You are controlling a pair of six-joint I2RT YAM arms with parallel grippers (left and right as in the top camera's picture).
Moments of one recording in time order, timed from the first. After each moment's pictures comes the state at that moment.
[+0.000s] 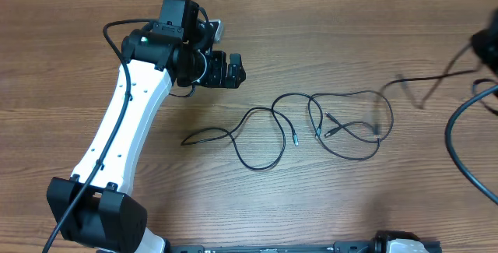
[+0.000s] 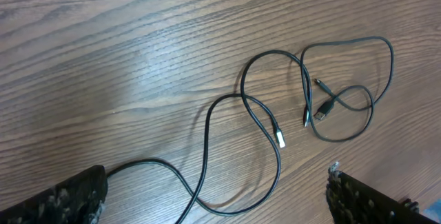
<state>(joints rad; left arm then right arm) -0.25 1.72 1.65 -1.08 0.36 -0.18 -0.07 1.24 1.98 -1.10 0.26 0.67</state>
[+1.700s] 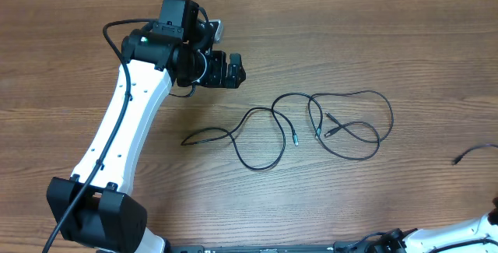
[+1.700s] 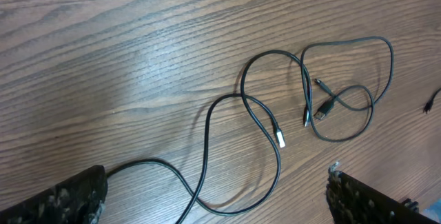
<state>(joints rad) -0.25 1.72 1.65 -1.08 0.36 -0.18 -1.13 1.97 1.98 -1.10 0.11 0.67</state>
